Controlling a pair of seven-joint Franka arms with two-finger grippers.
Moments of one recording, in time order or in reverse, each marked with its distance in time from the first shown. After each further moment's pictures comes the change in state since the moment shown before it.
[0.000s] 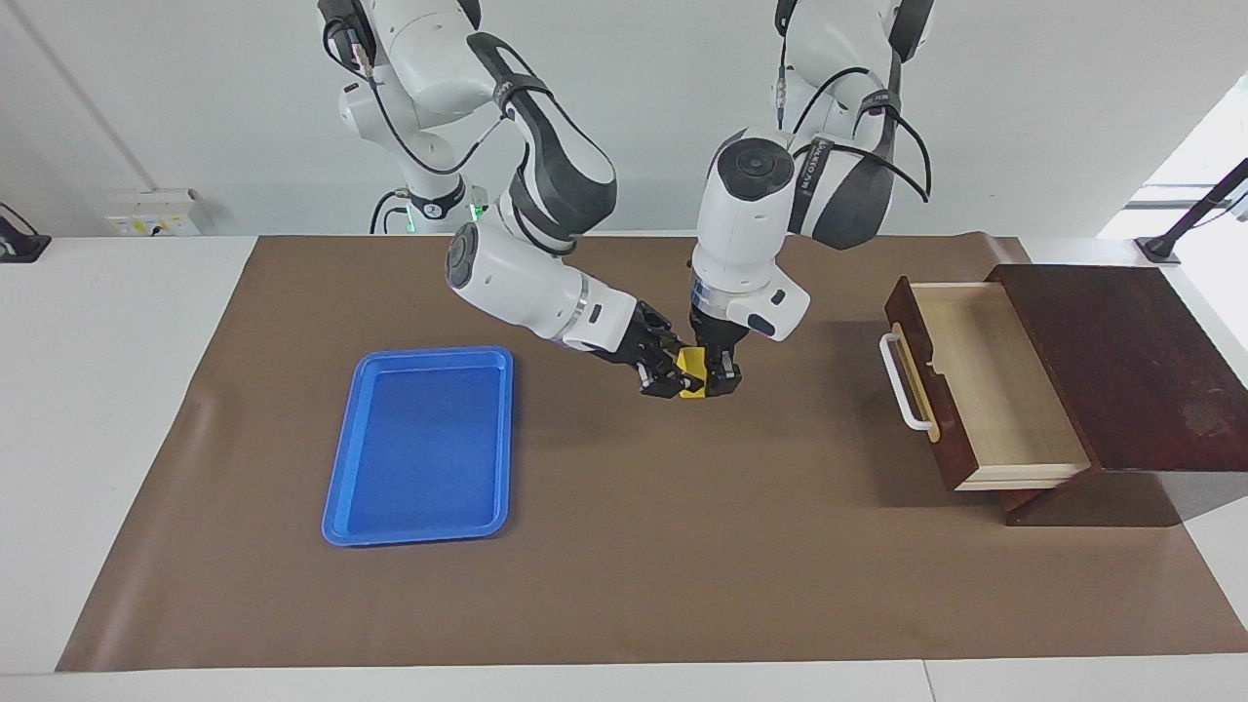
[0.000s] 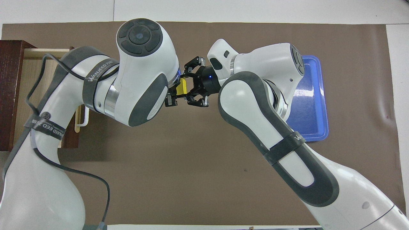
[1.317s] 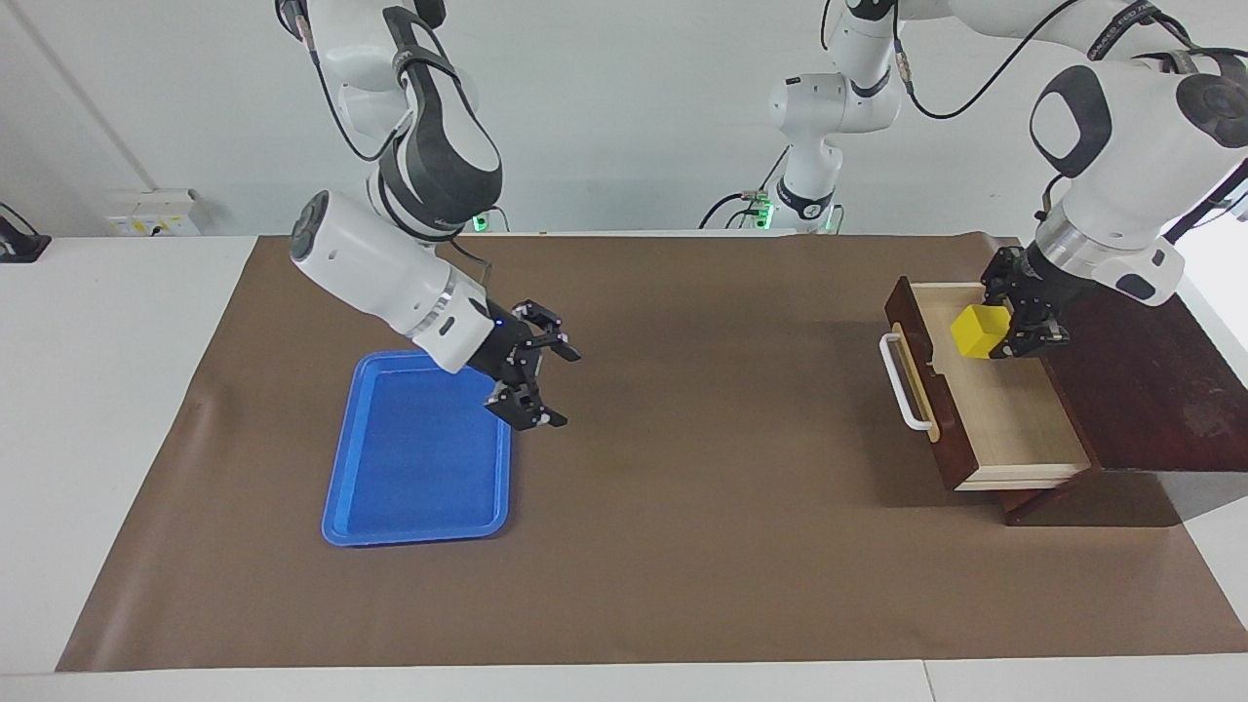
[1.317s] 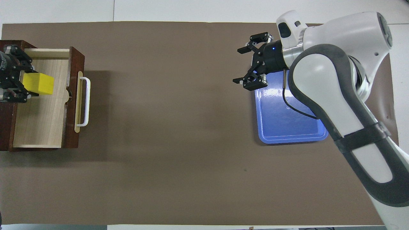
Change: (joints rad) left arm 0.558 -0.218 0.037 -0.137 0.002 -0.141 0.692; right arm -0.245 -0.111 -0.016 0.003 -0.265 -0.185 0.368
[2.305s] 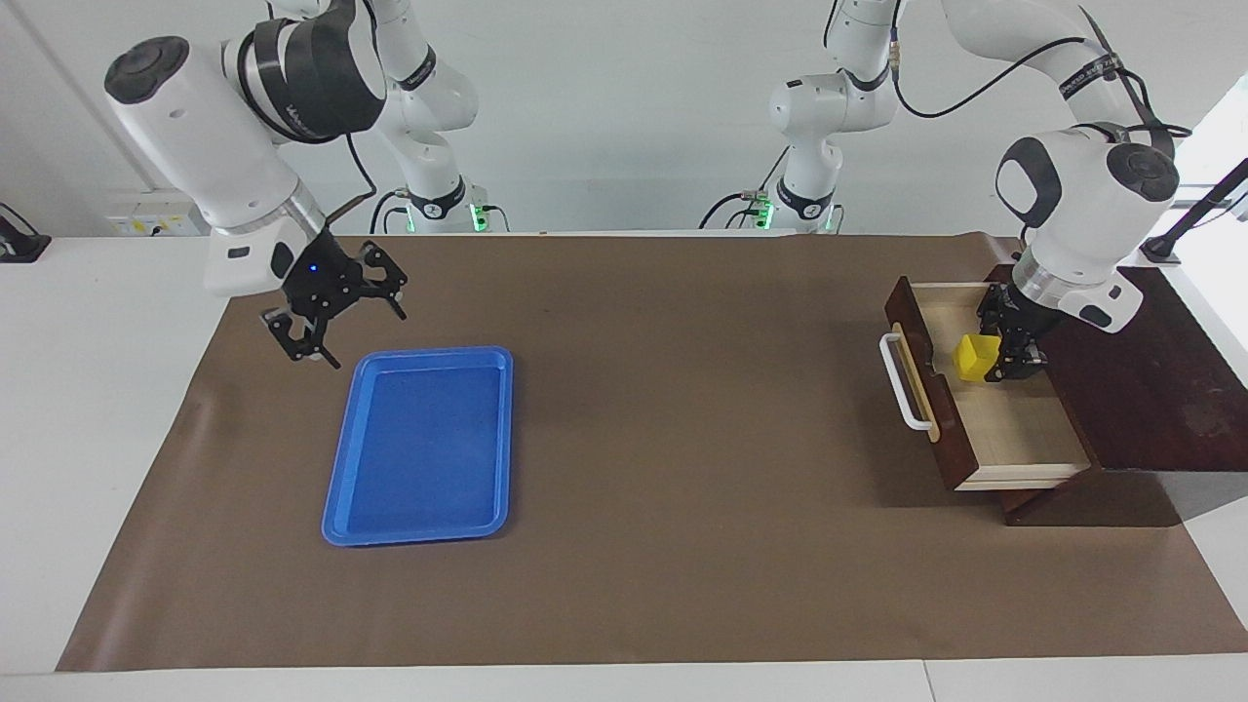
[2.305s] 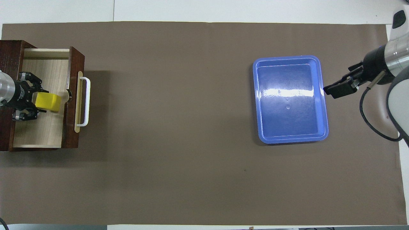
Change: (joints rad) left arm 0.052 -0.104 -0.015 -0.400 0.057 0.373 0.100; right arm -0.171 -0.253 -0.013 0.016 -0.590 -0.410 0.865
